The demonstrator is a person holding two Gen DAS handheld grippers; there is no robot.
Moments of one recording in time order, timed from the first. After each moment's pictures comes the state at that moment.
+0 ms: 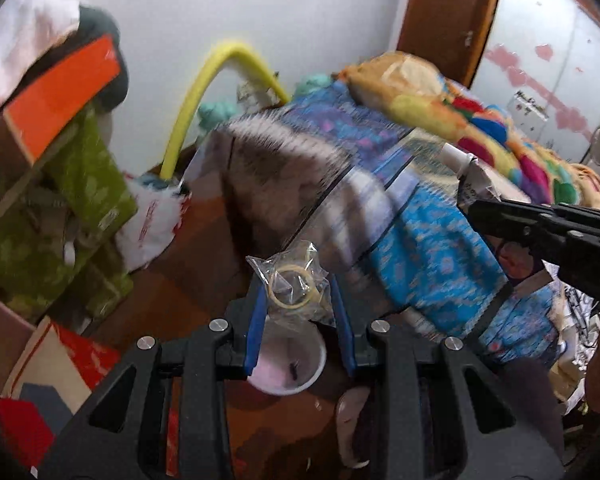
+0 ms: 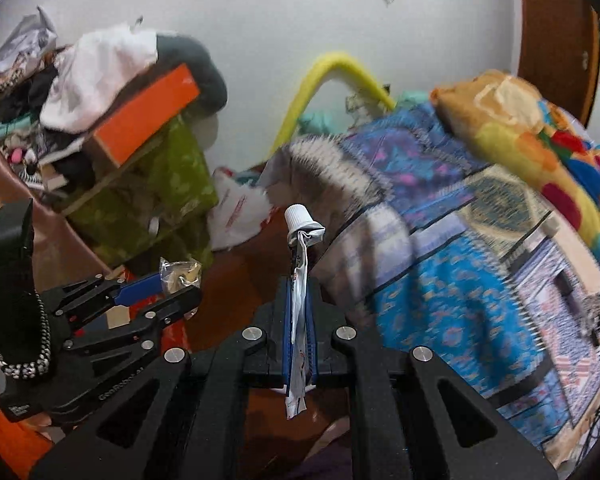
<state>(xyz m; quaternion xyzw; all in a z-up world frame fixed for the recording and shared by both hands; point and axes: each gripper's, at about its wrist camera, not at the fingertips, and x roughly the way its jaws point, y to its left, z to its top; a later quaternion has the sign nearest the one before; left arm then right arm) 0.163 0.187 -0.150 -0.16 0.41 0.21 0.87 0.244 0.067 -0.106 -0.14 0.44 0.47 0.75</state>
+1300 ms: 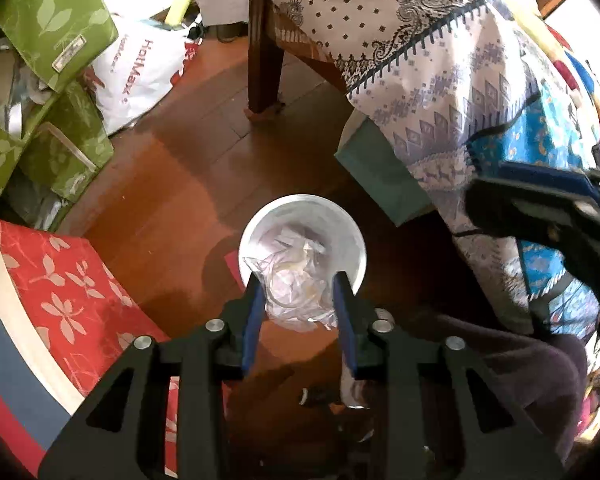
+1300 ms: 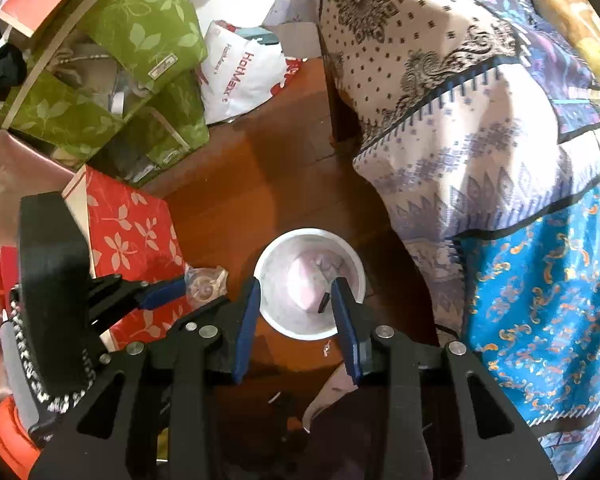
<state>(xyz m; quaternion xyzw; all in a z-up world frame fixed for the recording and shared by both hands) 0.195 0.250 -0.339 -0.28 0.59 0.20 0.73 0.264 0.165 -0.257 -0.25 0.58 0.45 0.63</state>
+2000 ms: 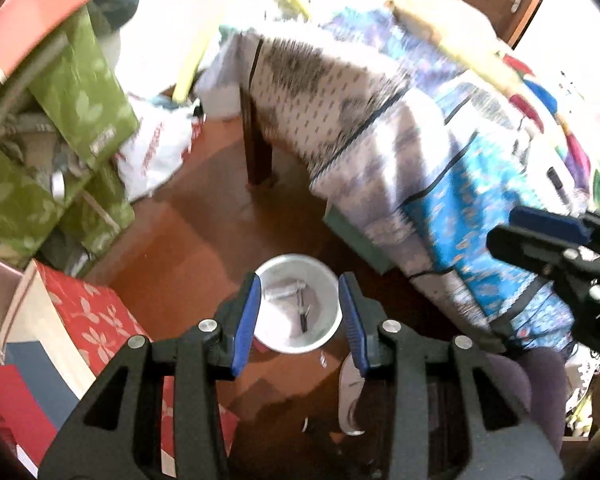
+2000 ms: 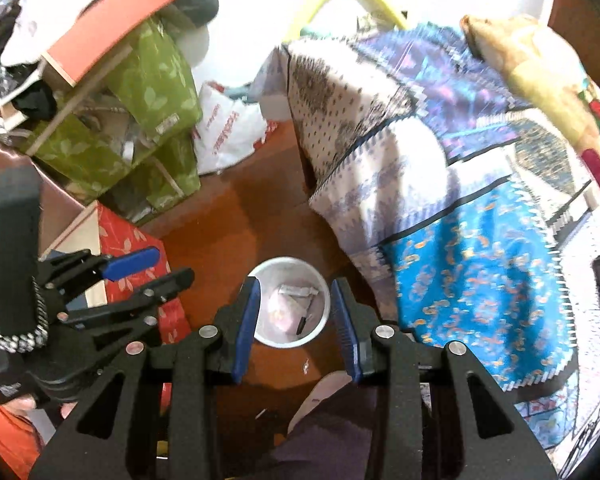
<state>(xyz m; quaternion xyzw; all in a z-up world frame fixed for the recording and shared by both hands) 0.191 0.212 -0.213 -0.21 0.50 0.23 0.81 0.265 0.093 -0.162 -0.22 0.50 0.46 0.70</state>
